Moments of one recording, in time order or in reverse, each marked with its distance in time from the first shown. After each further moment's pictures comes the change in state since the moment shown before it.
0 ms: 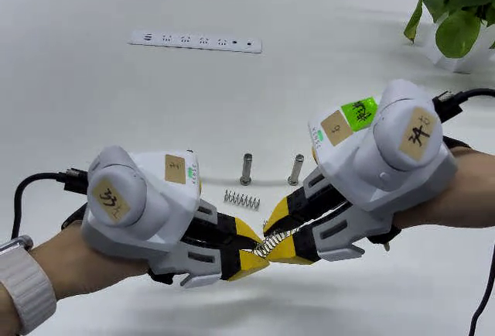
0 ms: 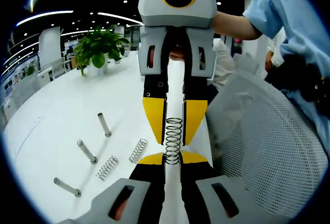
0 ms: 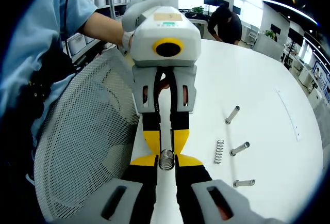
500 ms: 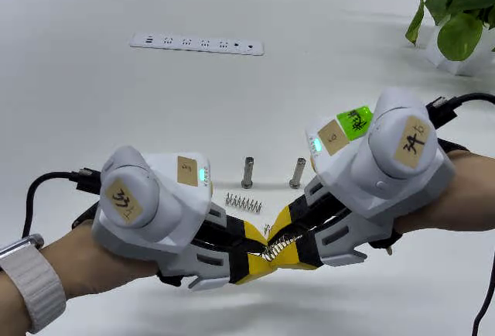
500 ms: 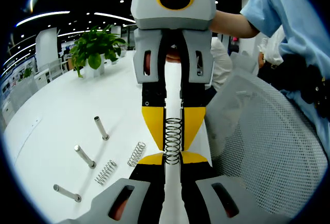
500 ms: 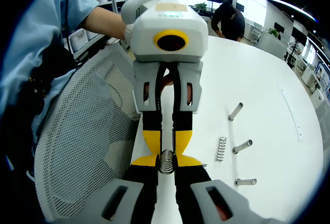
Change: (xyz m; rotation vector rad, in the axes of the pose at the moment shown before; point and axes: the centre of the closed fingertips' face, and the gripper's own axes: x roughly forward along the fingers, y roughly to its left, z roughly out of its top) left arm 0.005 -0.001 0.004 0.018 0.009 -0.024; right arm 0.002 0.001 -0.007 -0.009 0.032 0.024
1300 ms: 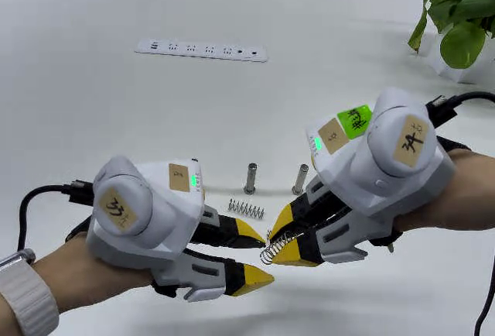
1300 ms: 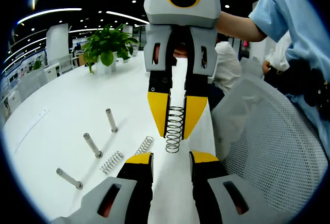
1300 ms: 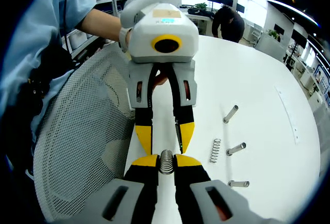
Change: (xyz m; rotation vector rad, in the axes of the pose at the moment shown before) left arm -0.014 0.011 -0.010 -0.075 -0.029 0.096; right arm -0.004 -0.009 0.004 -0.017 0.011 -0.021
